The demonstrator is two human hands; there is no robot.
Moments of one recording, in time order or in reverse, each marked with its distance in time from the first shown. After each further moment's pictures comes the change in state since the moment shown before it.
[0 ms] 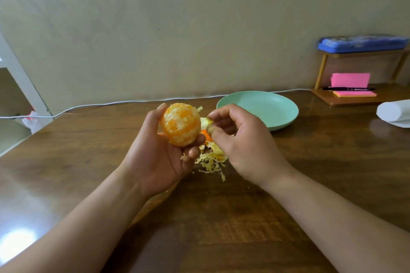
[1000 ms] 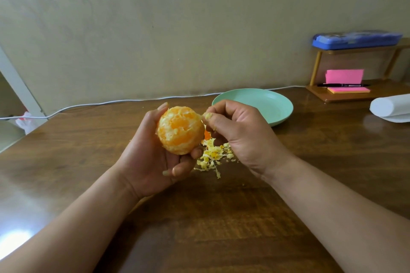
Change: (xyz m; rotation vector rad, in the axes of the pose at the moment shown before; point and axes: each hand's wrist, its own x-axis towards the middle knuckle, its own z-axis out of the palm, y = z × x) left_hand 0.000 -0.002 -0.012 0.104 -0.300 -0.095; right_hand 0.007 -0.005 -0.009 0.363 -0.098 0.122
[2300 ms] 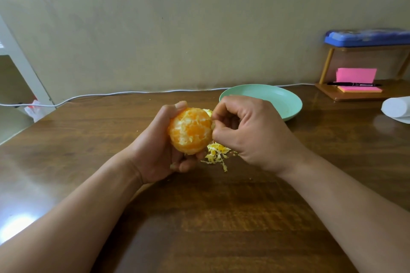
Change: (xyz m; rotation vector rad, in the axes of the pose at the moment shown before) left_hand 0.000 0.003 0.000 0.252 0.099 0.002; right_hand -0.007 -0.014 -0.004 -0.567 -0.082 -0.324
